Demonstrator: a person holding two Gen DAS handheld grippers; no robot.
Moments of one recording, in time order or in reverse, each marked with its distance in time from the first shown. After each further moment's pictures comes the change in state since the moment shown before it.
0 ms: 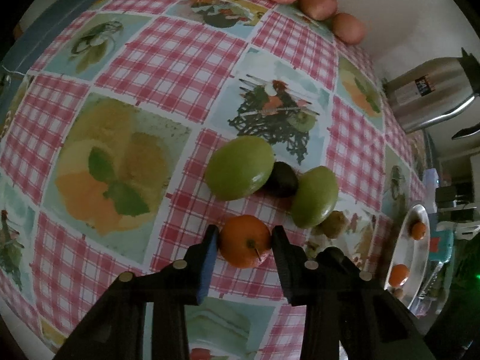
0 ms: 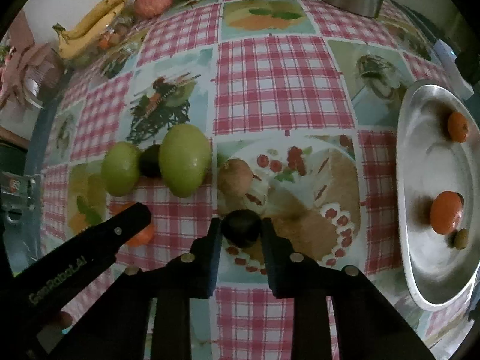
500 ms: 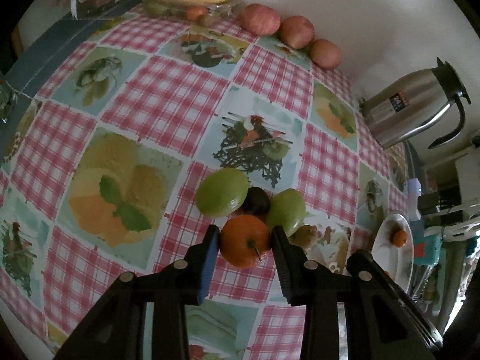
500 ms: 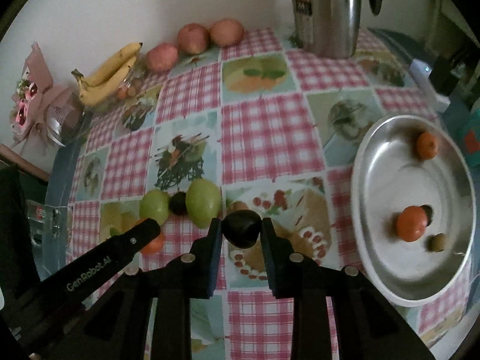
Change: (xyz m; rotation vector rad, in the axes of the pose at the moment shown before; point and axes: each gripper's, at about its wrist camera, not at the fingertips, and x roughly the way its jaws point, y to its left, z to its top) left arm -0.040 -0.012 0.002 0.029 -0.111 -0.040; right arm -0.072 -0.015 -0.001 0.056 -0.180 0.030
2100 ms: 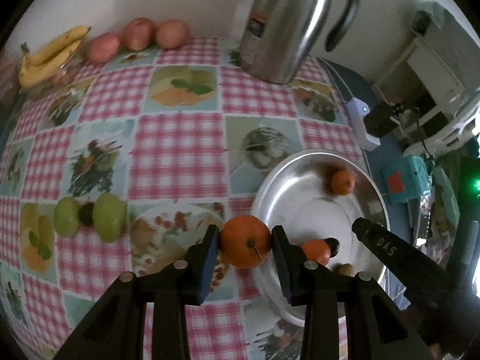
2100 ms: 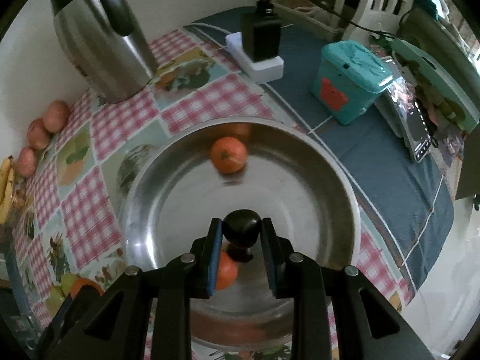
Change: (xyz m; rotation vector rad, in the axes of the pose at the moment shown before) left arm 0.032 -0.204 -0.053 0.410 0.027 0.006; right arm -0.024 -0.191 0.027 0.454 -0.017 -0.333
